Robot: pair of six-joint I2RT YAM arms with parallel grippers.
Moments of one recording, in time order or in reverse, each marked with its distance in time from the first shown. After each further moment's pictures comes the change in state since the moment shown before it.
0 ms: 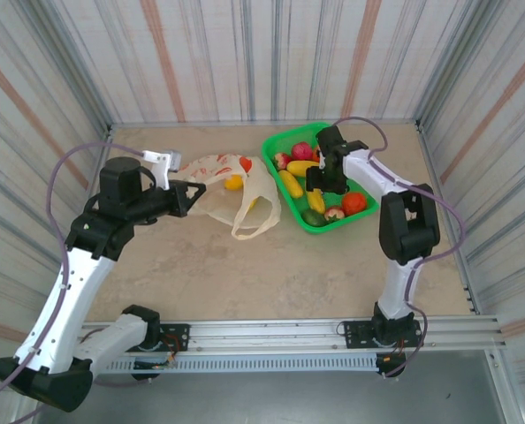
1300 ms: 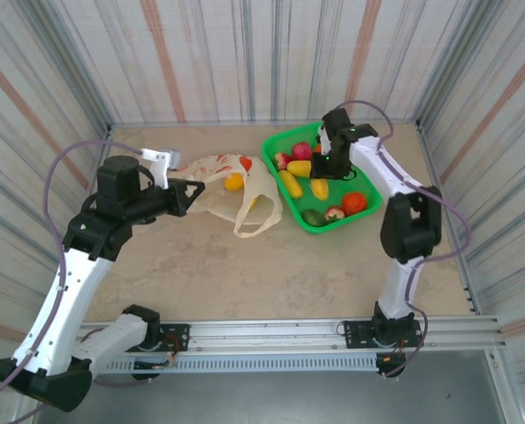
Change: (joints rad) left arm -0.011 0.001 0.035 -0.020 -0.021 0.018; right arm -0.024 -0.082 0.137 -0.093 -0.101 -0.088
